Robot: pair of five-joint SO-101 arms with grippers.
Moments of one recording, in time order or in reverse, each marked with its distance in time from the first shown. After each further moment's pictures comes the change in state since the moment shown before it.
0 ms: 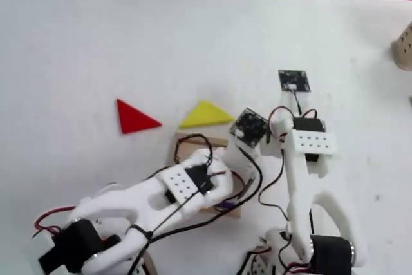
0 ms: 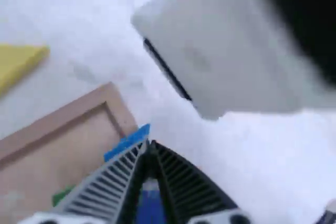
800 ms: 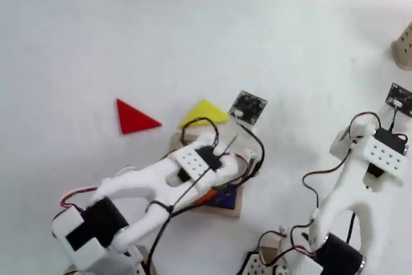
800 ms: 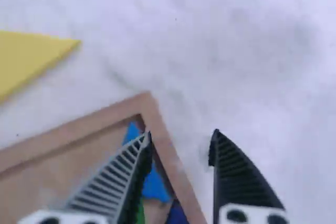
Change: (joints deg) left arm -6.1 12.8 -10.1 2.1 4.8; right arm 31.0 0.0 -7.1 2.9 -2.4
